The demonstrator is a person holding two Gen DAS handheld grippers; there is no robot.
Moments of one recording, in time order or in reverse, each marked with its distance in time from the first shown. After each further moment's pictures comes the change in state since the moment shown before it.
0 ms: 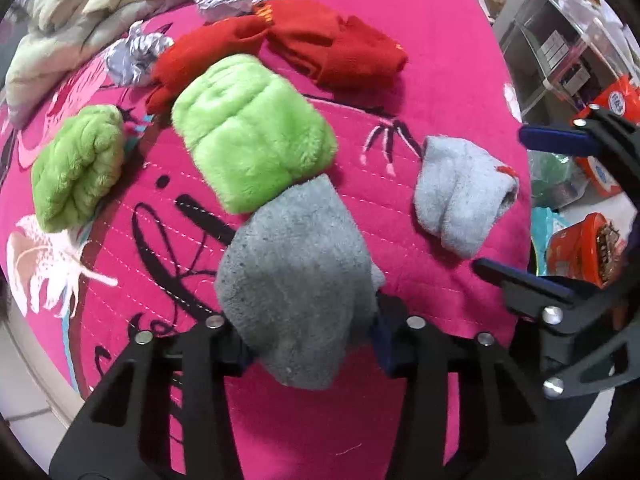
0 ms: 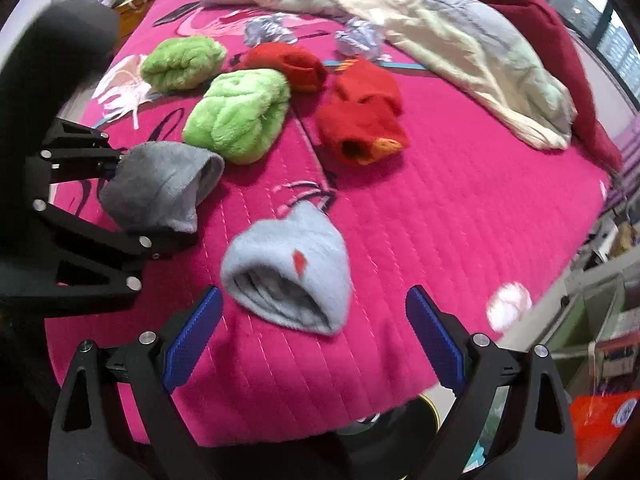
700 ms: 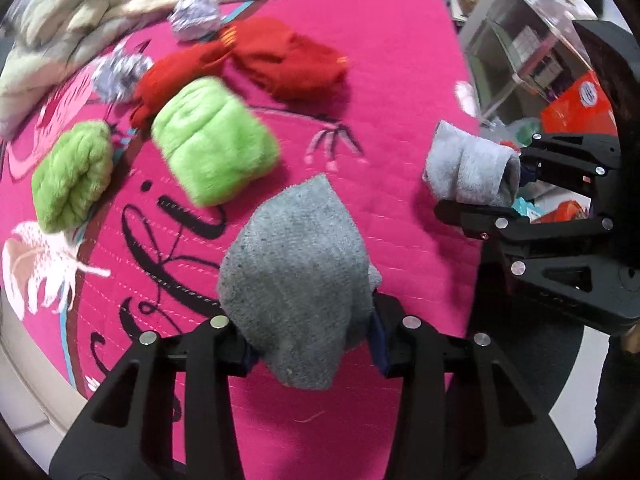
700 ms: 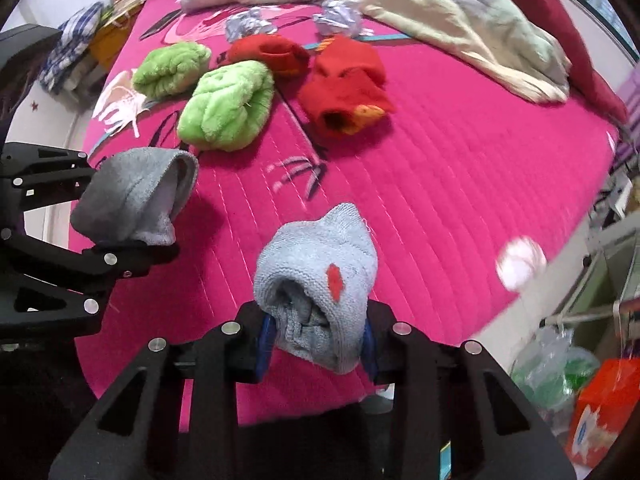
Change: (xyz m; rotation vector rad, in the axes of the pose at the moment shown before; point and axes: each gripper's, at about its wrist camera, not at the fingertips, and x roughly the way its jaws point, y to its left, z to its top) left arm -0.036 -0.012 -0.012 0.063 -0.017 -0.055; right arm -0.012 -0.019 -0.015 0.145 0.049 0.069
